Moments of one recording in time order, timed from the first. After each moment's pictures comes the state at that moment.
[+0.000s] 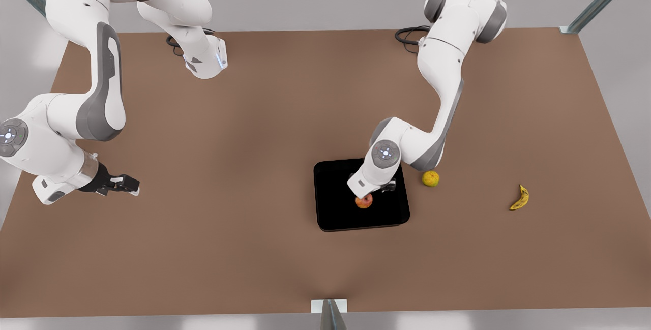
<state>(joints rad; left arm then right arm) -0.53 0.71 -0.02 -1.37 0.01 2.09 -0.44 -0.13 0.32 0.08 -1.48 0.03 1.85 -0.03</state>
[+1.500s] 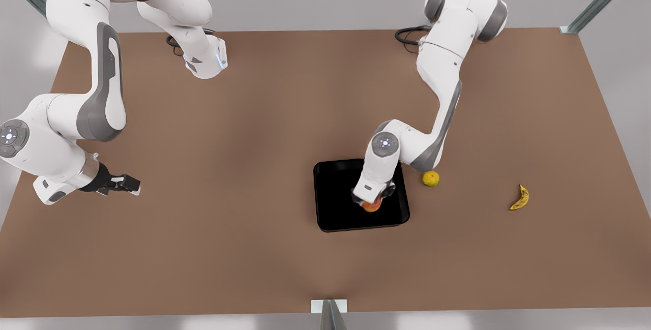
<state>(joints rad) -0.50 0.63 -0.01 -1.47 0.16 2.30 -0.84 -0.13 0.32 0.09 -1.48 0.03 1.85 -0.03</state>
